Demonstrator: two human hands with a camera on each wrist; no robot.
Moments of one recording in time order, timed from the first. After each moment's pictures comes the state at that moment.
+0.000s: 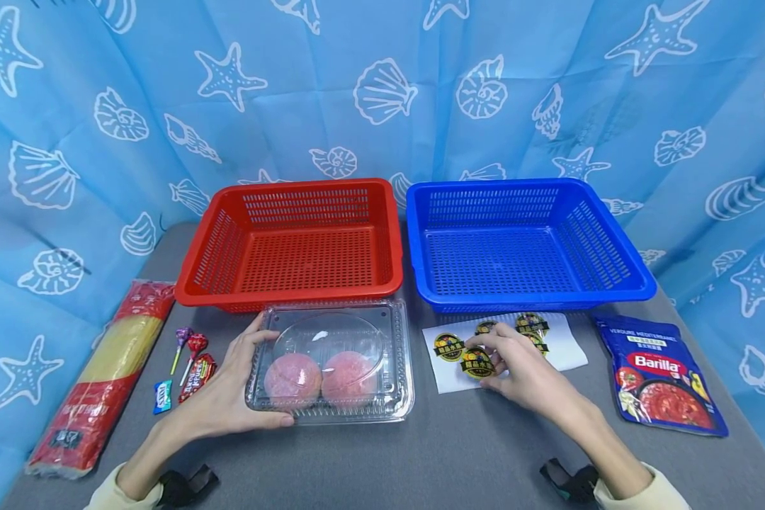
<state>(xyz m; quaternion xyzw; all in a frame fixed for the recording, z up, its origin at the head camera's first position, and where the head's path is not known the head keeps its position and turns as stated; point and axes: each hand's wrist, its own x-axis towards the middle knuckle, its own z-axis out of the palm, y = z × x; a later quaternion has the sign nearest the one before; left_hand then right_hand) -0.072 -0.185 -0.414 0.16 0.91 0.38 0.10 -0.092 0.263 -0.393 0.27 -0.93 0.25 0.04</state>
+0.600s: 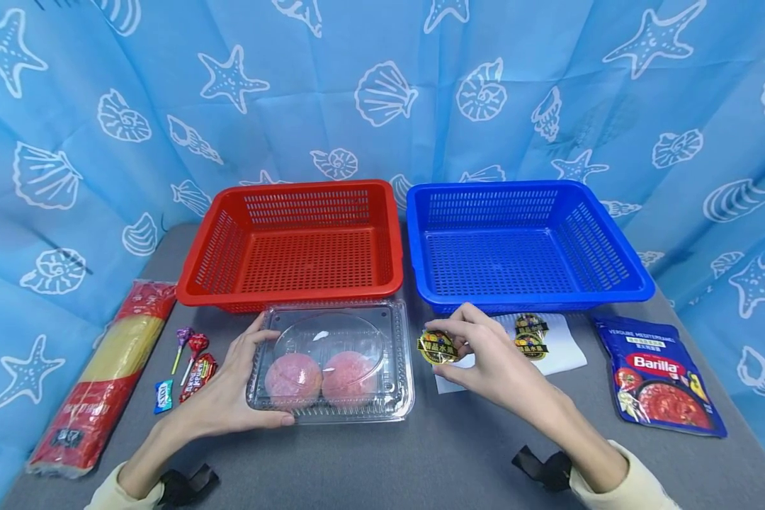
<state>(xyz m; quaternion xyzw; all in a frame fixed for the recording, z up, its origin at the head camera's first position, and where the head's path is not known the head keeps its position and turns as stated) -0.072 -0.186 -0.415 0.17 0.90 0.38 0.09 -0.084 0.208 -0.341 0.25 -0.92 0.29 0.05</state>
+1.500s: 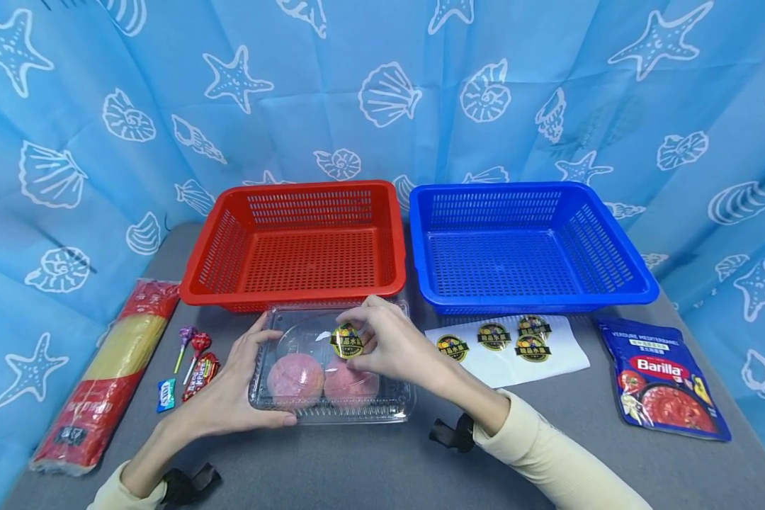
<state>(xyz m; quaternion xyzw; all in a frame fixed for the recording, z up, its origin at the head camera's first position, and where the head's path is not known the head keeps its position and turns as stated) -0.072 -0.186 -0.415 0.17 0.90 0.38 0.10 -0.117 0.109 -0.345 0.30 -0.86 0.41 -0.09</state>
